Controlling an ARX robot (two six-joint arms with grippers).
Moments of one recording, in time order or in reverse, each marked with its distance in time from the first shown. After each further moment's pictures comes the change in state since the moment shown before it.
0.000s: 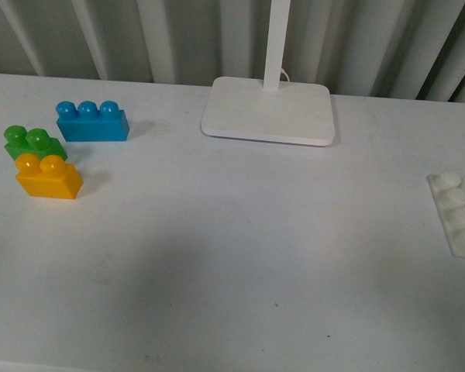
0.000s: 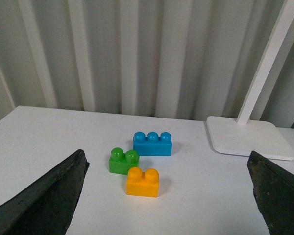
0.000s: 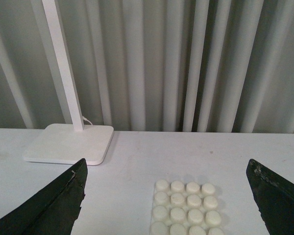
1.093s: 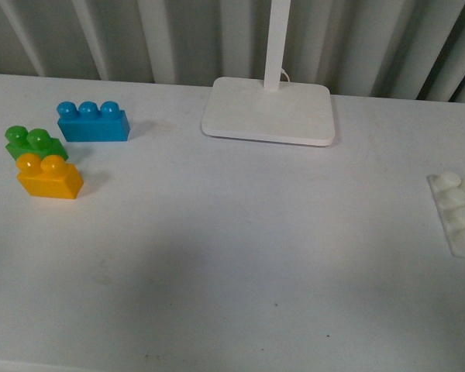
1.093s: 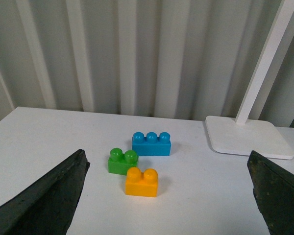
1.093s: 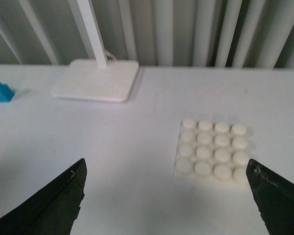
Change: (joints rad) left arm 0.000 0.000 0.000 0.000 0.002 0.000; right arm -0.130 0.222 0.123 -0.207 -0.242 0.002
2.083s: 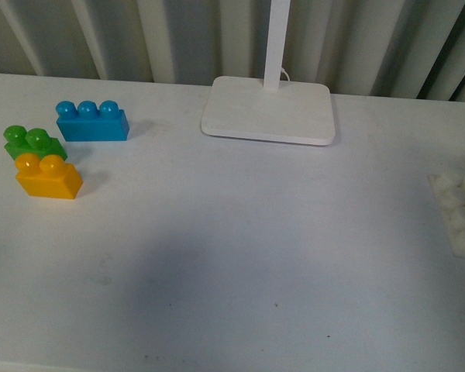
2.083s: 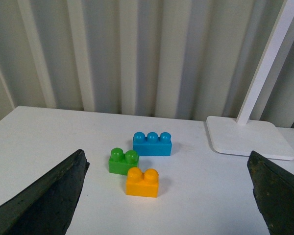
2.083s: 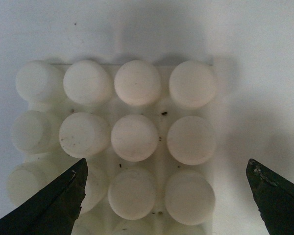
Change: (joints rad) left arm 0.000 0.000 0.000 0.000 -0.002 0.000; right arm -0.197 1.790 0.686 0.461 -0.011 -0.152
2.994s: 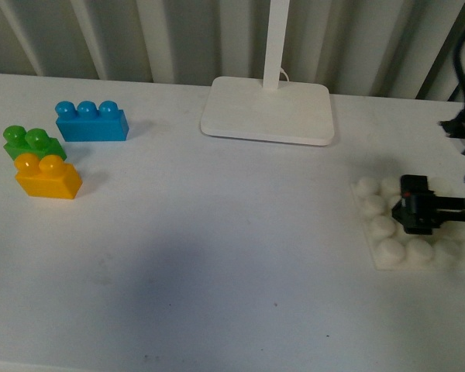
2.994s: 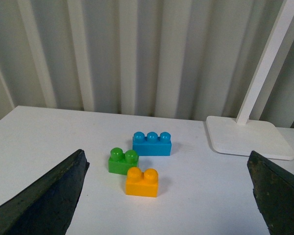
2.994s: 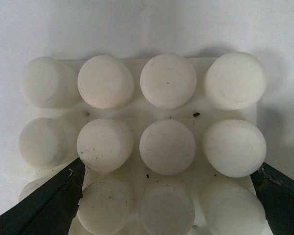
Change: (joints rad) left arm 0.000 0.000 0.000 0.000 0.000 0.000; right arm 0.387 0.020 -0.016 -0.040 0.134 0.193
